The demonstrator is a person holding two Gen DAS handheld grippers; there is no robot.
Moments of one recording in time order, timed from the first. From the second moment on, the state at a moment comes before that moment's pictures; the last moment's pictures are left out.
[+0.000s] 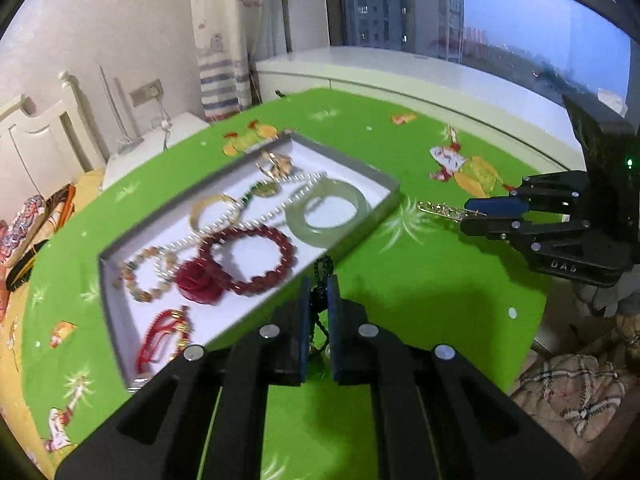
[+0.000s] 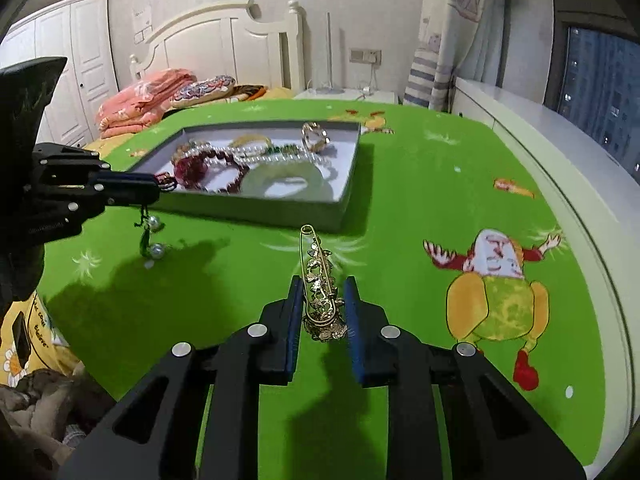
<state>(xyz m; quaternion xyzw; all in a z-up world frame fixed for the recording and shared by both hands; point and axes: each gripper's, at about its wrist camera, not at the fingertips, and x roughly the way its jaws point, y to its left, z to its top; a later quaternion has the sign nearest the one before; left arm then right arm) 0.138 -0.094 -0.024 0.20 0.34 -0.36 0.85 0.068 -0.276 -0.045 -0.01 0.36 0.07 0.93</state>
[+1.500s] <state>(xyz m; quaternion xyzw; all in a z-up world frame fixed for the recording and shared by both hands) 0.246 -0.084 -0.014 0.26 0.33 -0.21 0.88 0.244 -0.202 -0.037 0.01 0.40 0.12 0.91</state>
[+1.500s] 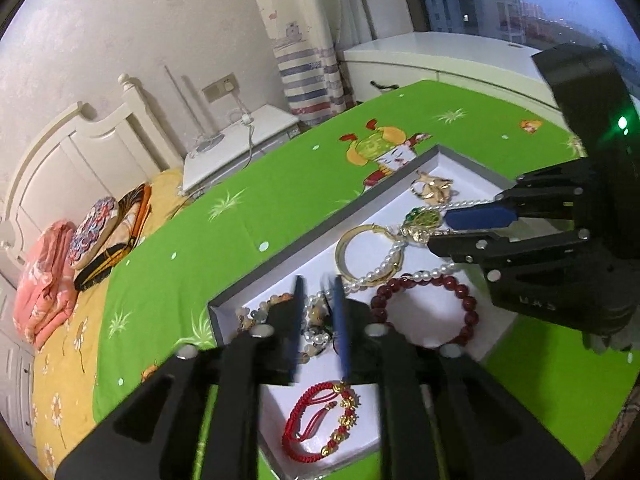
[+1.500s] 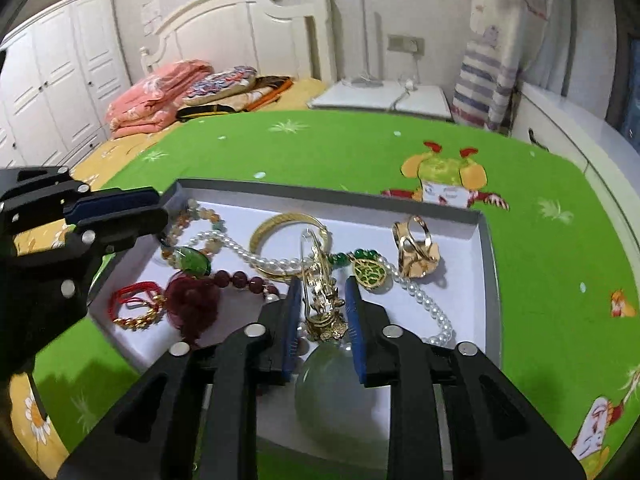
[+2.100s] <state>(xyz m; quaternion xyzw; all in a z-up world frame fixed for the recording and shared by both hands) 0.234 -0.063 -0.017 0.24 0.33 -0.18 0.90 0.219 -0.209 -0.026 0.02 0.38 0.11 0.92</state>
